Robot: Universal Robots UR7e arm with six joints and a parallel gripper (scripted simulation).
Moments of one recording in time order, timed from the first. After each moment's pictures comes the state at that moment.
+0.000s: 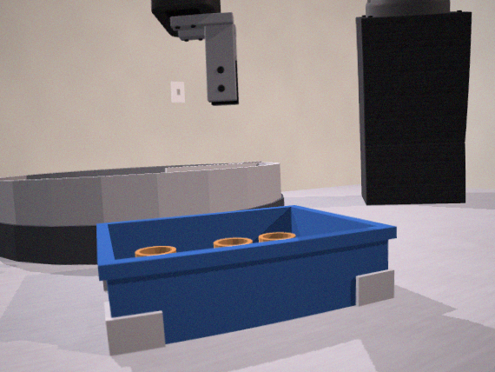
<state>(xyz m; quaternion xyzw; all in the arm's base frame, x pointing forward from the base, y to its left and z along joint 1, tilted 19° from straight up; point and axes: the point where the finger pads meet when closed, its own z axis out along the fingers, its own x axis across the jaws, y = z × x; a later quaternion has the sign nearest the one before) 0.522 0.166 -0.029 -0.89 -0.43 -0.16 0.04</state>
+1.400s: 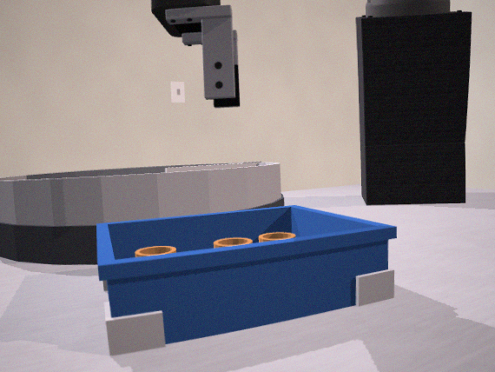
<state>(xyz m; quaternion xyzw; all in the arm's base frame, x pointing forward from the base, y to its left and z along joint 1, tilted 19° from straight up) 0.522 0.166 -0.029 -0.89 -0.43 -0.16 0.04</state>
